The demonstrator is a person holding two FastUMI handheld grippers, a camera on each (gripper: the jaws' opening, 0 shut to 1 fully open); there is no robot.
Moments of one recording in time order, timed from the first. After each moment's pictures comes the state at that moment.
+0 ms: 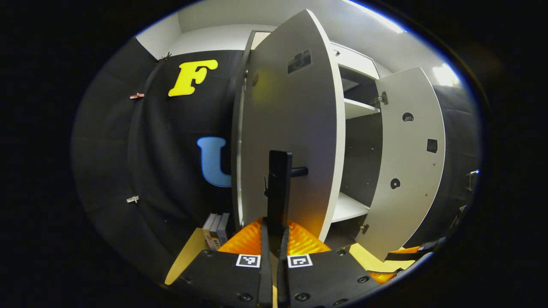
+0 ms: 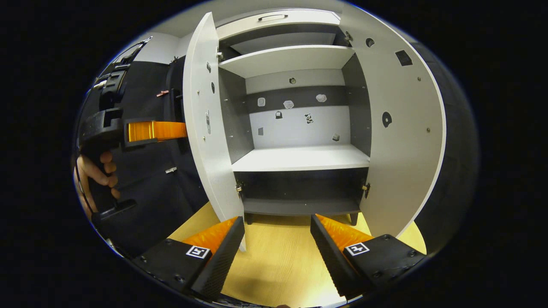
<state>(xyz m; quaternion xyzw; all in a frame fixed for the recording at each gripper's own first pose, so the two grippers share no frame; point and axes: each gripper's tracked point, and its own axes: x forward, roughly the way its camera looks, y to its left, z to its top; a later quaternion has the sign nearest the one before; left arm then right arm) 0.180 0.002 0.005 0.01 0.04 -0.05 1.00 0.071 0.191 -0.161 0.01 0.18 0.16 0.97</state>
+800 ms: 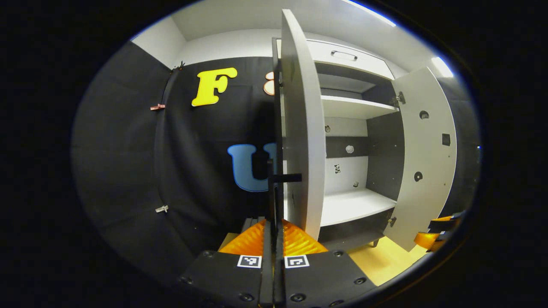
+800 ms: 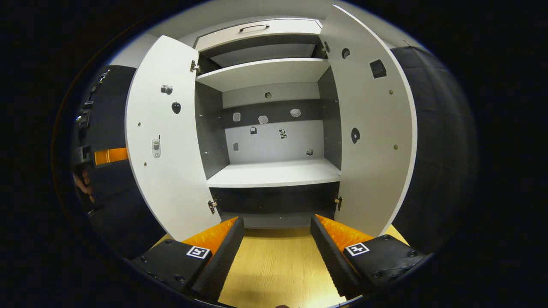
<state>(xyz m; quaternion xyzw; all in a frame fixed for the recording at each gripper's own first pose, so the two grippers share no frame) 0.147 0.082 0.016 0.04 0.03 0.02 1.00 0.090 0.148 -0.137 0.01 0.14 0.09 0.99</state>
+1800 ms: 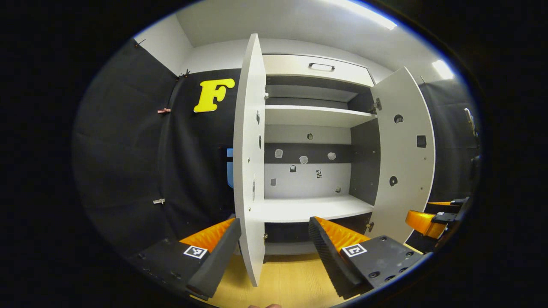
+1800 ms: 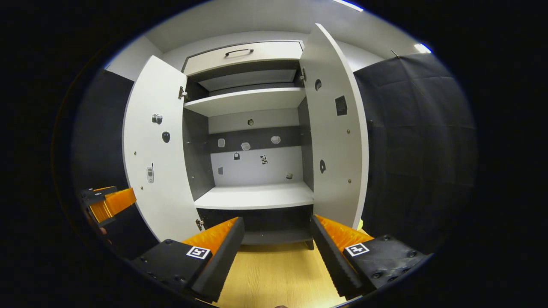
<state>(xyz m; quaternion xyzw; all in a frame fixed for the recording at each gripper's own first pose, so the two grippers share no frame) 0.087 -0.013 -0.014 0.02 -0.01 0.02 1.00 0.070 0.098 -0.079 0.01 0.08 0.04 1.00</state>
